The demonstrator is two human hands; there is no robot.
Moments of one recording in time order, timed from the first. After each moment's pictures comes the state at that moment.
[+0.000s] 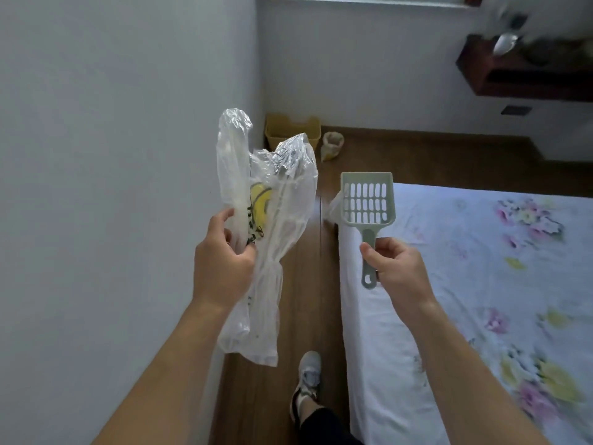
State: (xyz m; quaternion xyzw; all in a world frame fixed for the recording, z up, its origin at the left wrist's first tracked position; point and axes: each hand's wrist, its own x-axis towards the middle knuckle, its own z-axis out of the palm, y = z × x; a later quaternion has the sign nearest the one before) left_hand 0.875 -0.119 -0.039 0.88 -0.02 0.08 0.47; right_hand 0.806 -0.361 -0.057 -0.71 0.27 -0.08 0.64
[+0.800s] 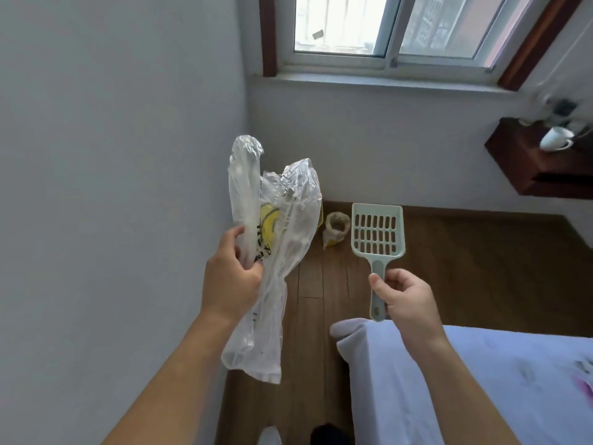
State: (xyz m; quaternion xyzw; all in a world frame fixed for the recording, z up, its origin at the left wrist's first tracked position) left_hand 1.469 -0.297 -0.033 0.88 -0.03 0.07 0.47; right_hand 1.367 -0.538 -0.043 -0.72 0.30 -0.08 0.62
